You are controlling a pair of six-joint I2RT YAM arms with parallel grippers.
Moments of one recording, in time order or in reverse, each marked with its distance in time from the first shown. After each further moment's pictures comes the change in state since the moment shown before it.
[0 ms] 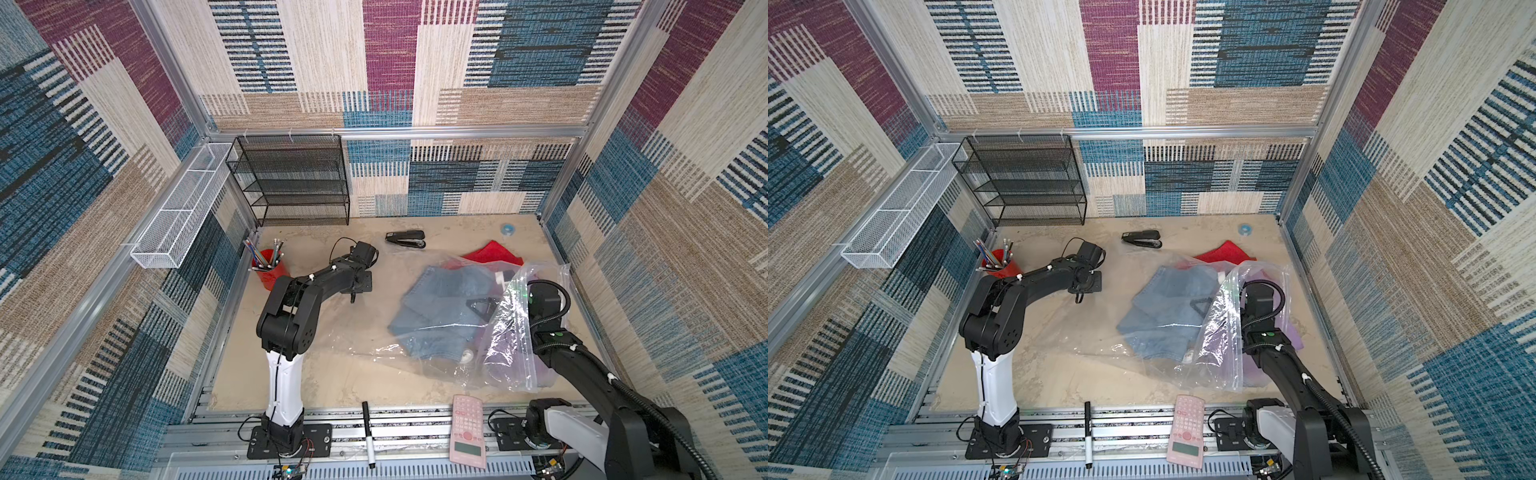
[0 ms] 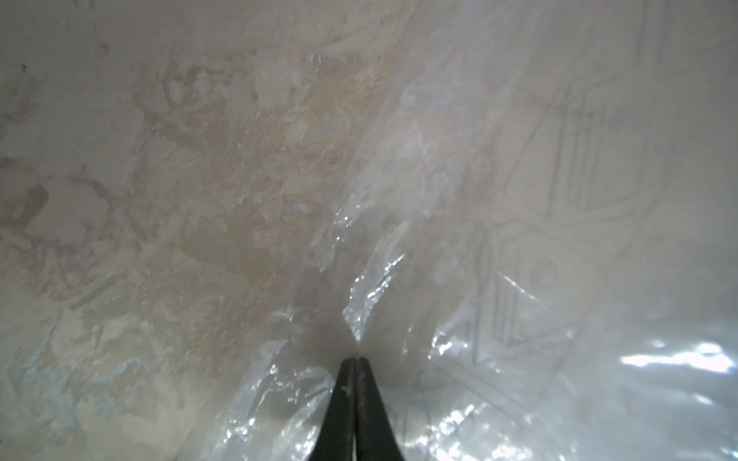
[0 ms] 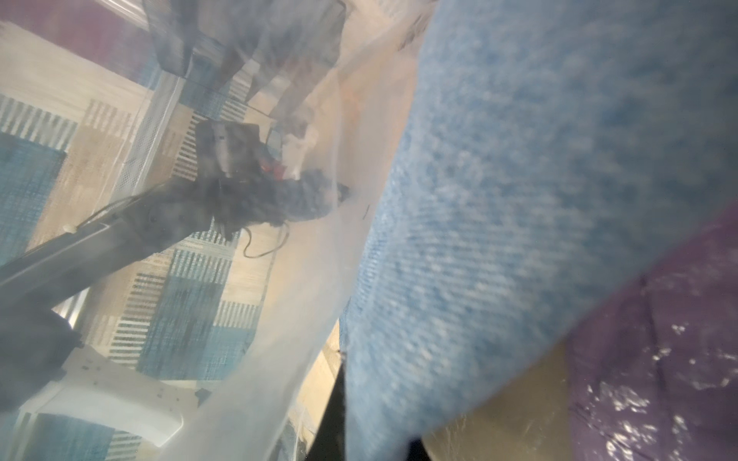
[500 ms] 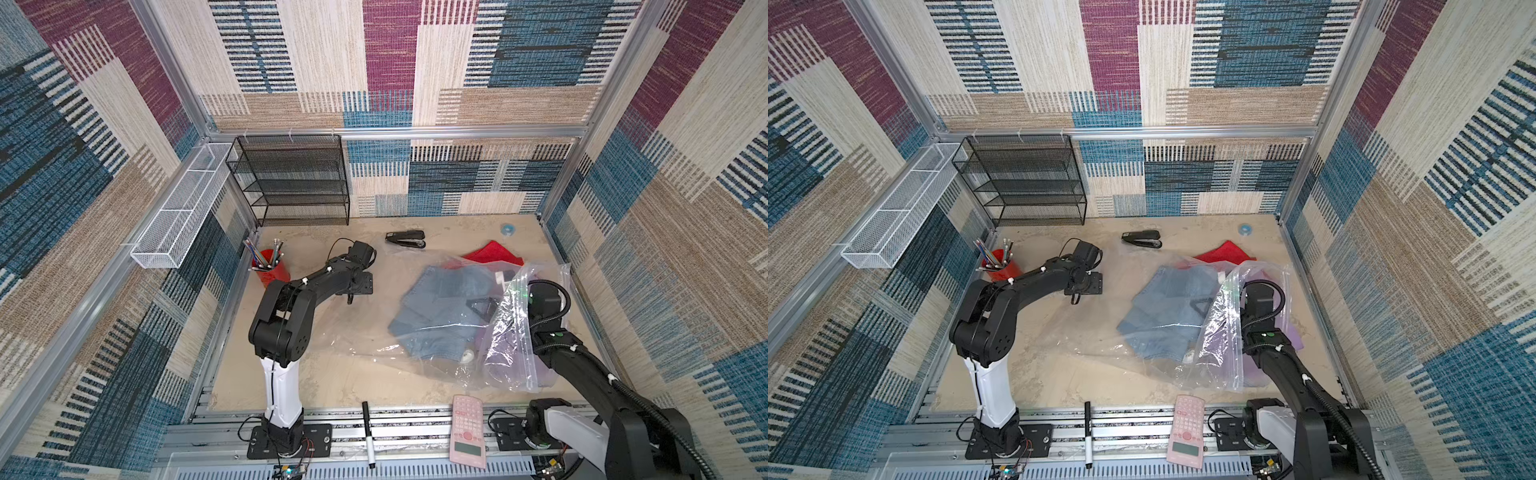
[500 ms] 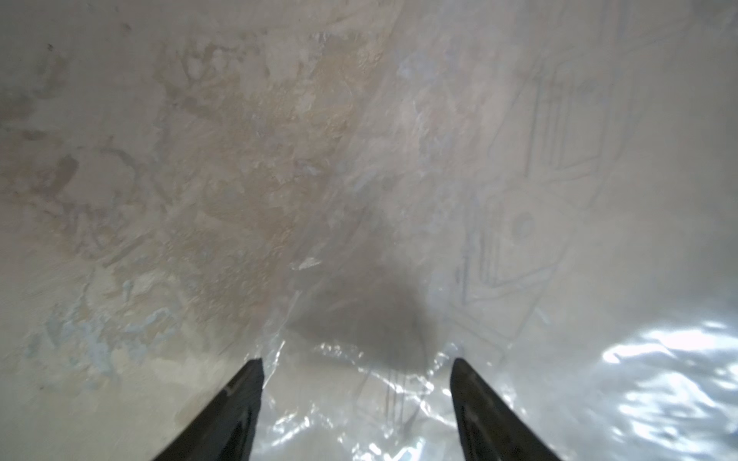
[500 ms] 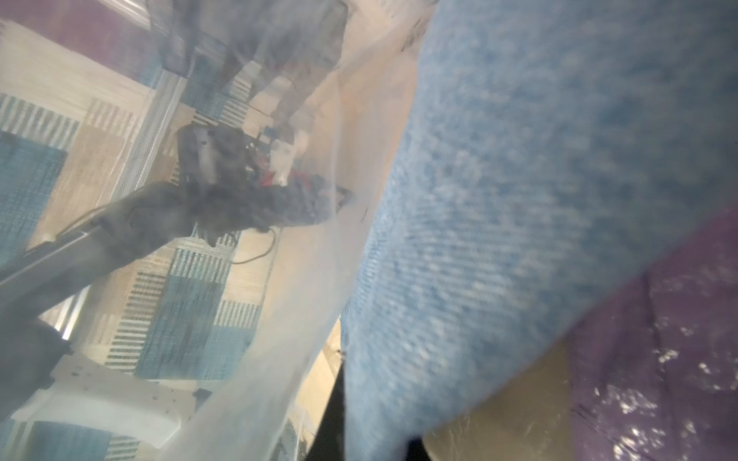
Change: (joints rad) left arm -0.008 -0.056 -0.022 -0.050 0.026 0.004; right arm 0.002 -0.005 -0.002 0.003 0.000 0.000
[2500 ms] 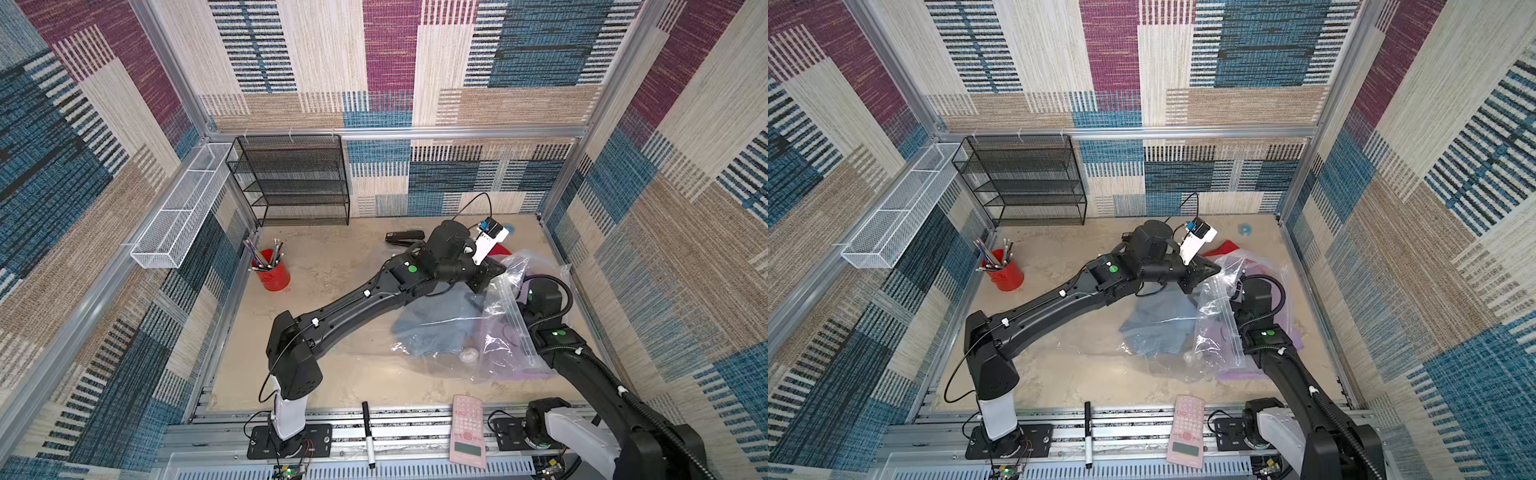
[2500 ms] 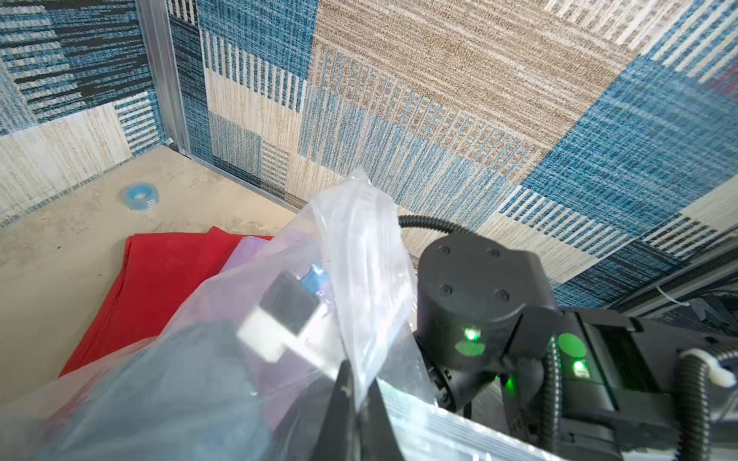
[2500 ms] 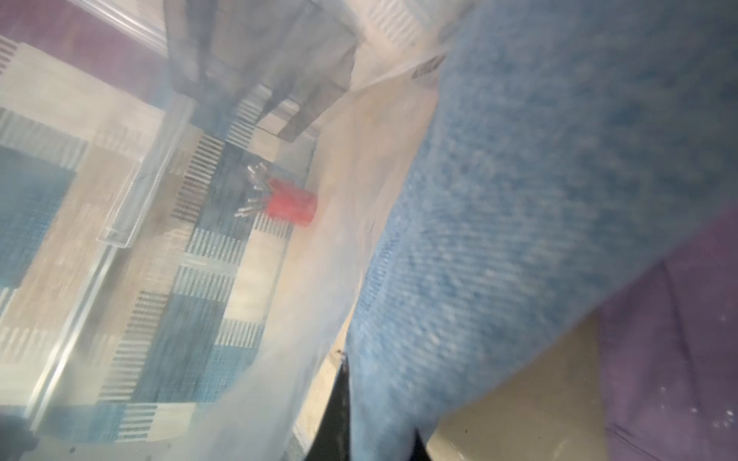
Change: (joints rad) left arm -0.552 -0.110 0.500 0.219 0.583 0.209; right arm 0.043 -0.071 0.093 -0.116 0.110 0.040
